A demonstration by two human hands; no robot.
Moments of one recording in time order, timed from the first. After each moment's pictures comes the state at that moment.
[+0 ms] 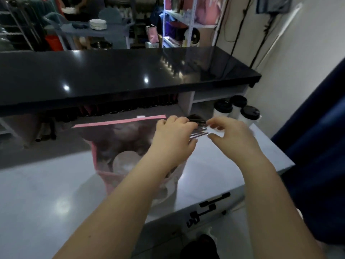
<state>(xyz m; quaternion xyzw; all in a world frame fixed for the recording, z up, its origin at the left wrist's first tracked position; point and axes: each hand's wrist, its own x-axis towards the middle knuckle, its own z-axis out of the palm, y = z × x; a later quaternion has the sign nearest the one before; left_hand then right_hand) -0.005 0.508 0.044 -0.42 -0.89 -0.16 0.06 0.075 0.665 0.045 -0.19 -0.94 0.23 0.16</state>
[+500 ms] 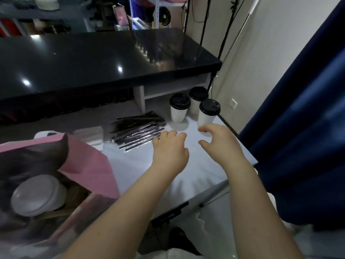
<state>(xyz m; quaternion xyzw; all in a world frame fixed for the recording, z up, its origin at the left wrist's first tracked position) 0.014 0.714 -0.040 -0.36 -0.92 -0.15 -0.04 0.091 0.848 -0.015 -0.26 -0.93 0.25 0.09</state>
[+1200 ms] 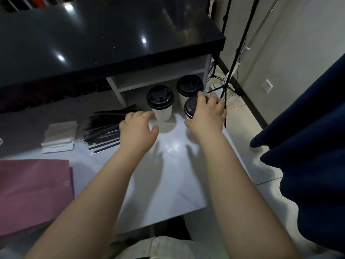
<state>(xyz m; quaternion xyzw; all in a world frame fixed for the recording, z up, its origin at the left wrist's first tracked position) -0.071 0.830 -0.077 -0.16 -0.98 -0.15 -0.02 -0.031 1.007 -0.079 -0.29 -0.94 0.19 0.01</state>
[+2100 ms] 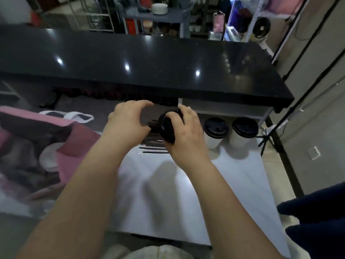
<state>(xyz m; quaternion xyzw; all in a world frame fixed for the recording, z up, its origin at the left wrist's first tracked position) -0.053 0.684 0.045 -0.02 -0.97 -0.24 0.06 -0.033 0.841 -0.008 0.12 -0.94 0.26 0.17</state>
